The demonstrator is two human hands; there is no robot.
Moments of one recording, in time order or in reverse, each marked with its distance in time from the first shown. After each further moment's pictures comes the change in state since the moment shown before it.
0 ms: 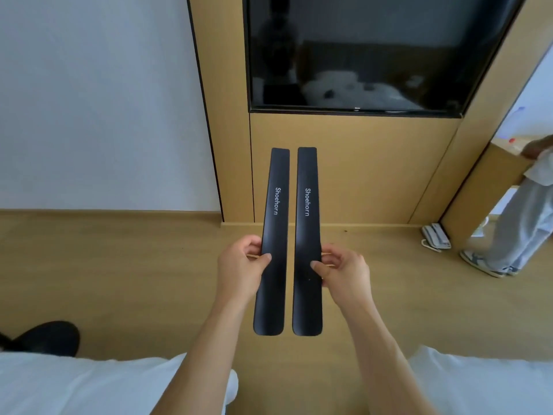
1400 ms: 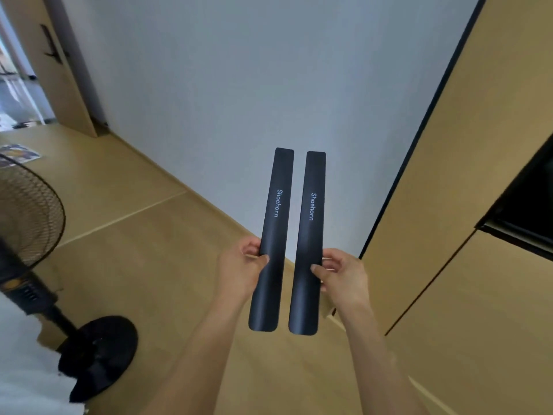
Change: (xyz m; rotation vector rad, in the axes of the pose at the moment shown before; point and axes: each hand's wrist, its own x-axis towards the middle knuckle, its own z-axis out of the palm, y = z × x) left_hand 0.609 -0.173 -0.211 -0.089 0.668 -0.257; right_hand 0.568 -0.180 0.518 0.015 -0.652 -0.195
